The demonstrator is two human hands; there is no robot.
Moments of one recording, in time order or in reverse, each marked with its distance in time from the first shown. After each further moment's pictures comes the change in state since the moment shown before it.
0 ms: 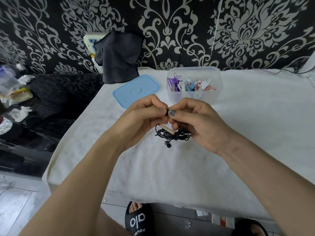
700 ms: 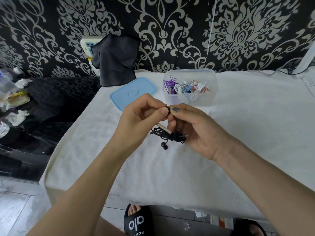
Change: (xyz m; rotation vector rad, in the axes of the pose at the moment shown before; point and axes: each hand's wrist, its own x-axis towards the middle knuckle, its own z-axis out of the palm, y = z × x) left_hand -0.012 0.000 0.028 0.290 0.159 0.328; right_hand -0.004 -0.001 0.006 0.327 0.061 0.146
